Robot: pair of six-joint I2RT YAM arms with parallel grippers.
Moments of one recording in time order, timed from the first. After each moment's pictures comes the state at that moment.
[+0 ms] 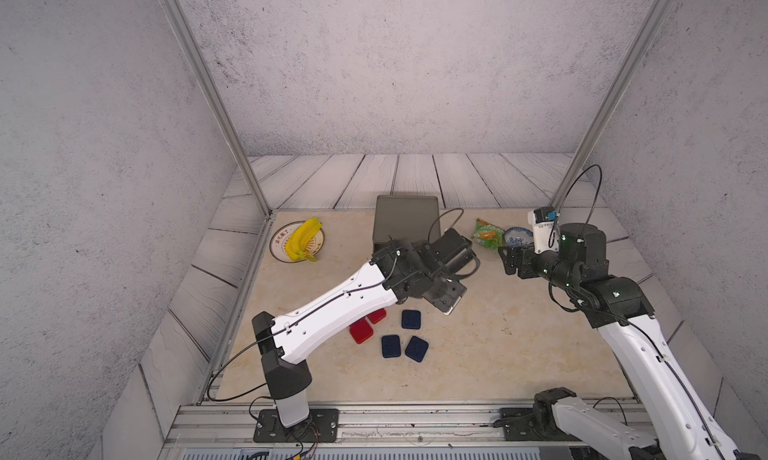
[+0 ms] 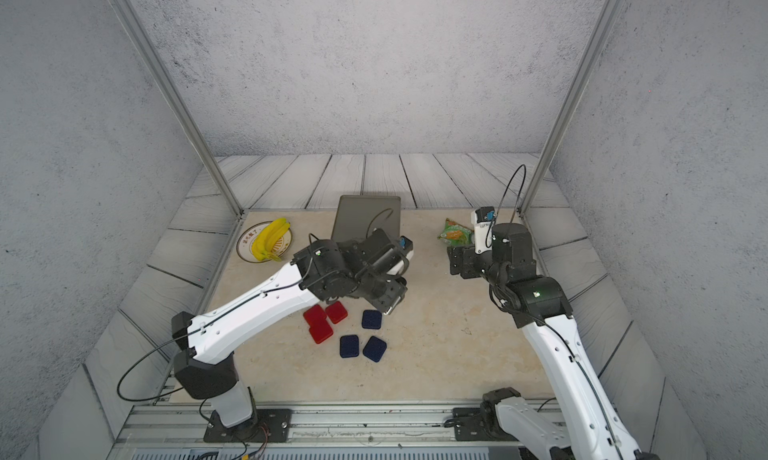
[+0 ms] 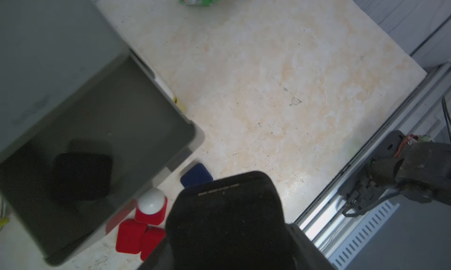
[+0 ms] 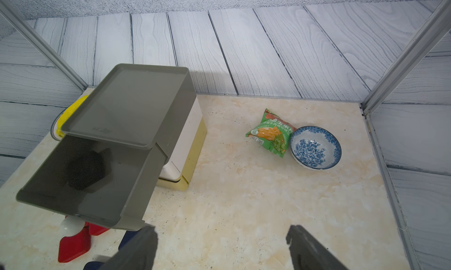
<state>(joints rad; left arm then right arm) -1.06 1.77 2.06 -1.29 -0.16 -0.28 0.25 1.00 1.24 -0.77 -0.05 0.10</state>
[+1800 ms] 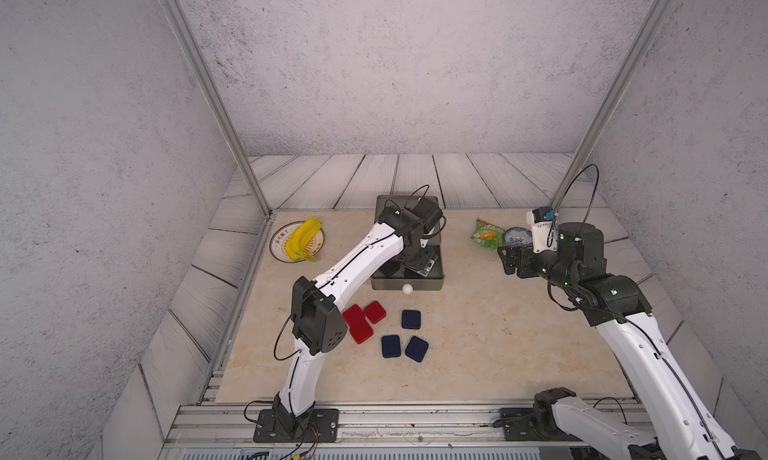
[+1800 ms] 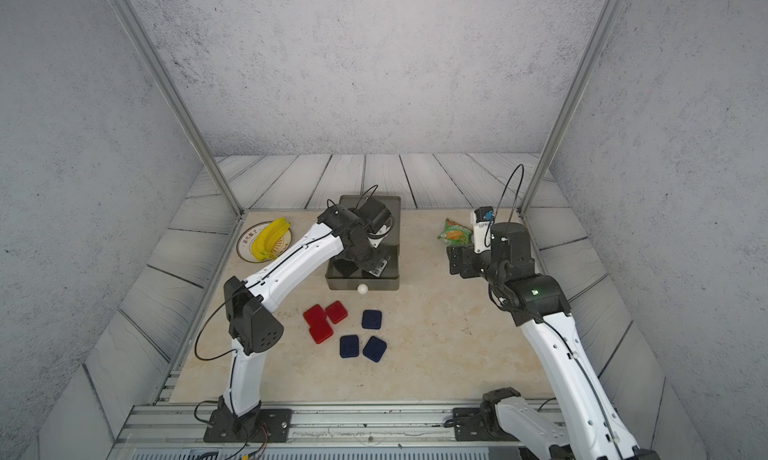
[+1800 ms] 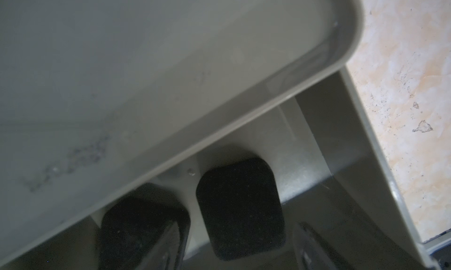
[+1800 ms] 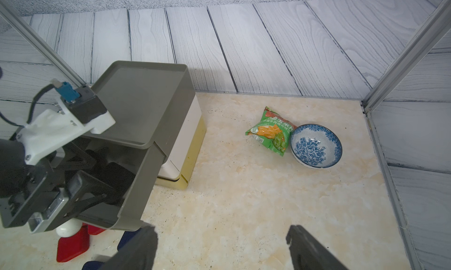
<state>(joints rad) -0.76 2.08 2.19 -1.34 -0.08 -0.17 0.24 1.01 1.24 -0.77 -0.05 0.10</state>
